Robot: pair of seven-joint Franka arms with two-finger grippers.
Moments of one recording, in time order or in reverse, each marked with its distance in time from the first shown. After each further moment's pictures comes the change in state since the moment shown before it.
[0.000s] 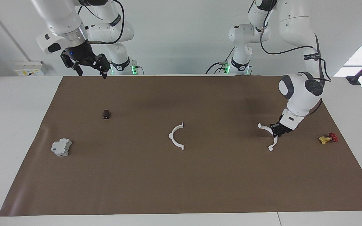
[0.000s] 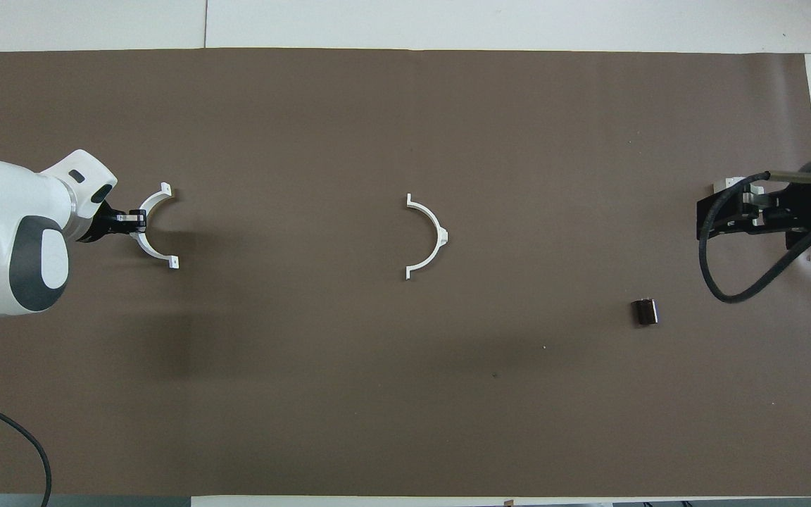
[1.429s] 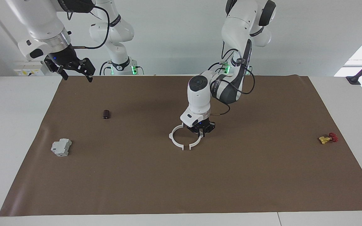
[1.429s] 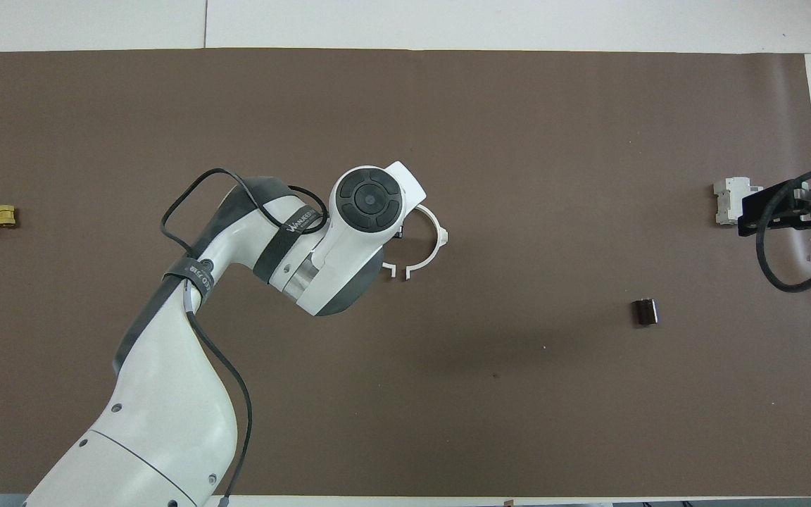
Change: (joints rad) left arm -0.654 0.274 -0.008 0.415 0.202 -0.212 -0.607; right arm -0.079 0.001 -0.003 0.000 -0.002 0.007 -0.102
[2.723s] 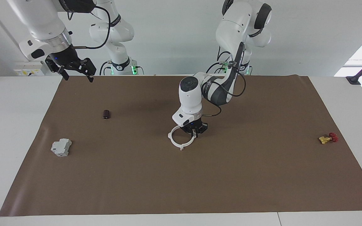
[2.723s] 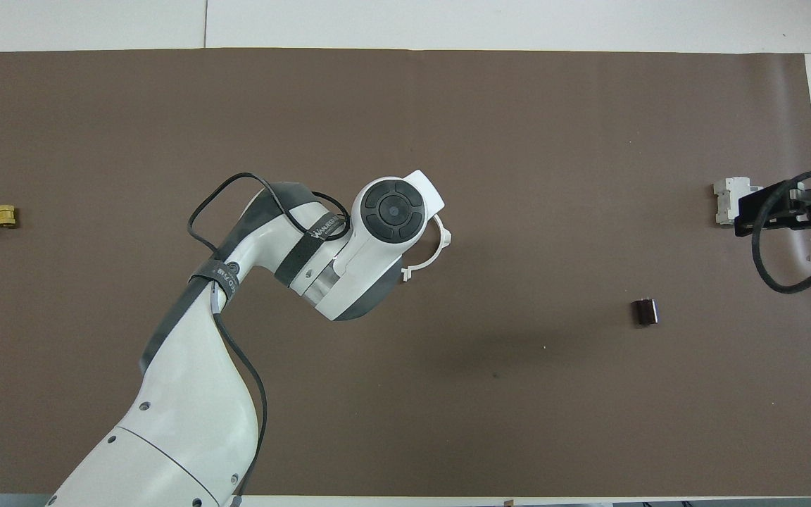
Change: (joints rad) left arm -0.032 0.026 0.003 0.017 0.010 0.020 0.001; right arm 0.001 0.001 0.005 0.000 0.001 0.000 -0.001
